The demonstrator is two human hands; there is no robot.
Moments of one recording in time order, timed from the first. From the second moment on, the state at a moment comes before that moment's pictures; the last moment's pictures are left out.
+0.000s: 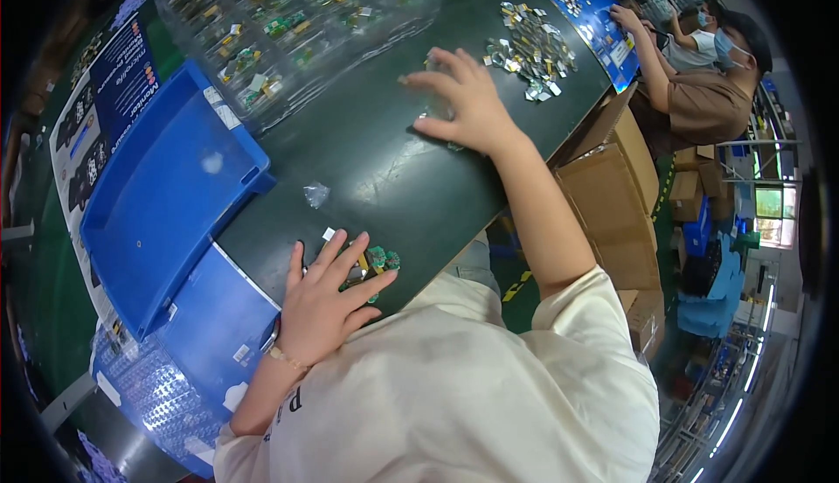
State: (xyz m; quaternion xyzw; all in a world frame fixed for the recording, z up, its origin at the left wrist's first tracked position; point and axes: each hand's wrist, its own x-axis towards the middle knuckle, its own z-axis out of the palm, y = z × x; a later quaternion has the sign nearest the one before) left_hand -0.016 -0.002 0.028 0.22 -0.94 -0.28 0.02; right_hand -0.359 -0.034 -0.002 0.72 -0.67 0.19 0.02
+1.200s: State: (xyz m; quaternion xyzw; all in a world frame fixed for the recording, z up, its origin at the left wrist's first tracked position) left_hand 0.001 -0.006 0.021 0.33 -0.69 -0.56 0.31; right_hand -0.266 0.004 0.040 0.70 -0.68 0.23 -0.01
